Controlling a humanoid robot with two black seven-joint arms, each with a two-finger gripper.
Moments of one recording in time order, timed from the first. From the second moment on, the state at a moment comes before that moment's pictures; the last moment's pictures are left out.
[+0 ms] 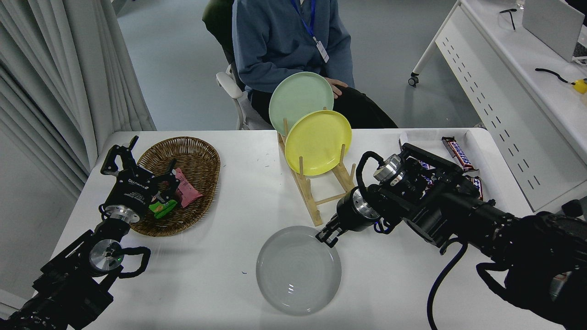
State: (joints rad) left arm -0.50 0.26 -1.09 -0.53 0.20 -0.58 -0.44; right arm 1.05 0.00 0.33 0.59 0.76 -0.79 -0.67
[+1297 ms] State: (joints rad) left arm -0.50 0.26 -1.09 -0.53 0.20 -0.58 -0.44; right arm 1.00 0.00 0.39 0.54 0.76 -0.79 -0.68
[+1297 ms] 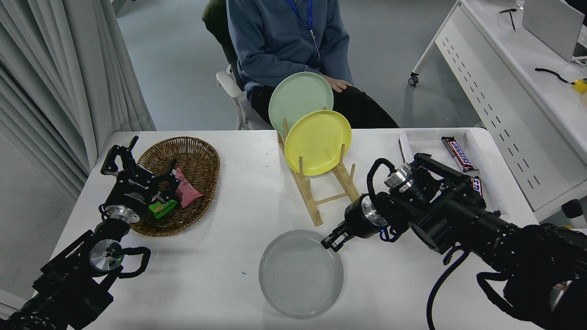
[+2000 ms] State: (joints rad) left arm -0.50 0.26 -1.09 -0.53 0.20 -0.58 -0.44; right arm 0.98 0.00 0.40 0.54 0.76 -0.79 -0.68
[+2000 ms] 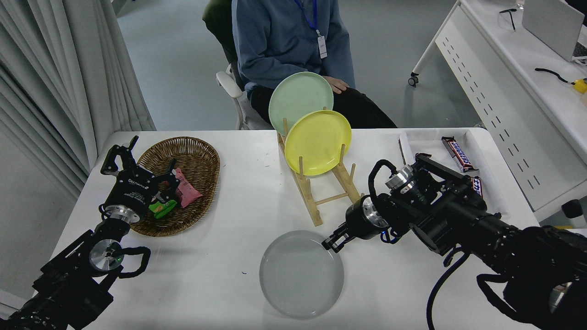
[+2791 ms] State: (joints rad) left arm -0.50 0.26 -1.09 -0.53 0.20 -0.58 -0.44; right arm 0.99 0.00 0.40 0.57 0.75 -0.72 -0.68
